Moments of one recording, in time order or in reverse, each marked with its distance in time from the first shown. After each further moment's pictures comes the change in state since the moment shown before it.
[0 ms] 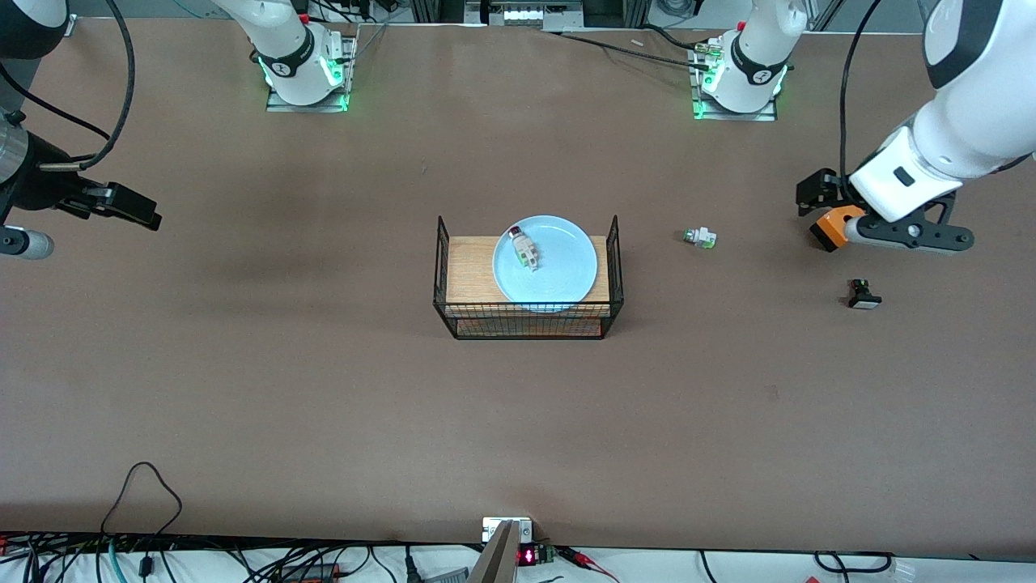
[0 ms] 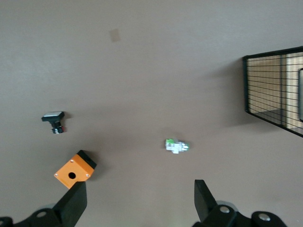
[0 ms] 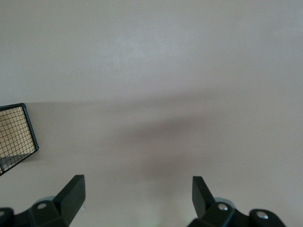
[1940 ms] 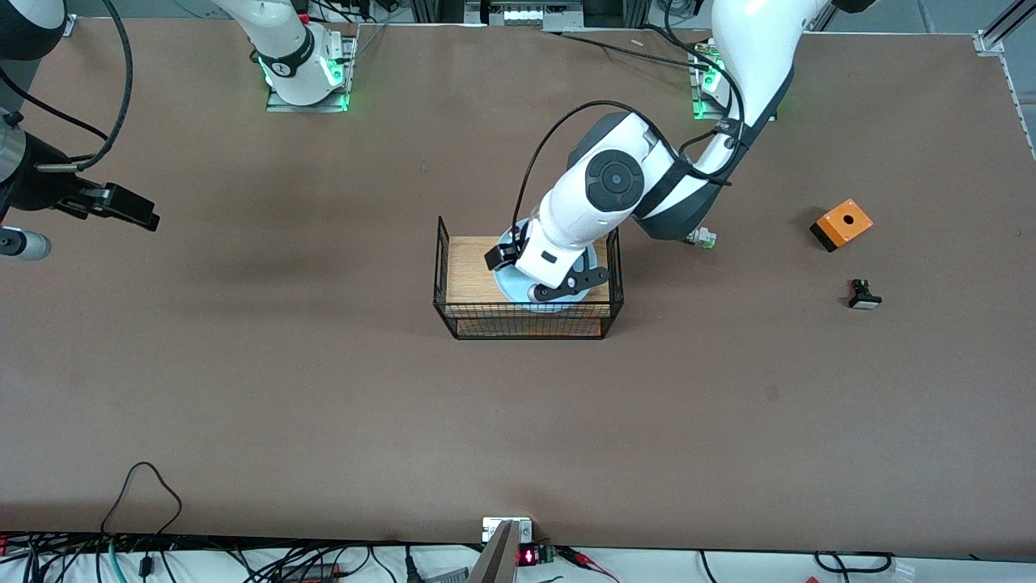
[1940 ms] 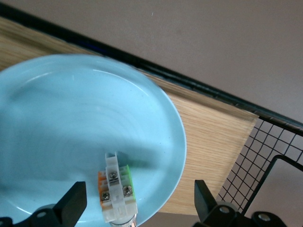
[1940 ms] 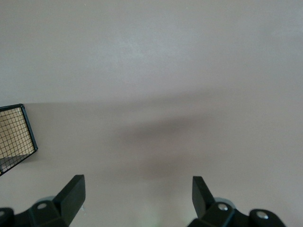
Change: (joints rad) left arm -0.289 0.581 -0.305 0.231 -0.113 0.552 -0.971; right arm -0.002 0.001 -0.003 0.000 -0.001 0.000 0.000
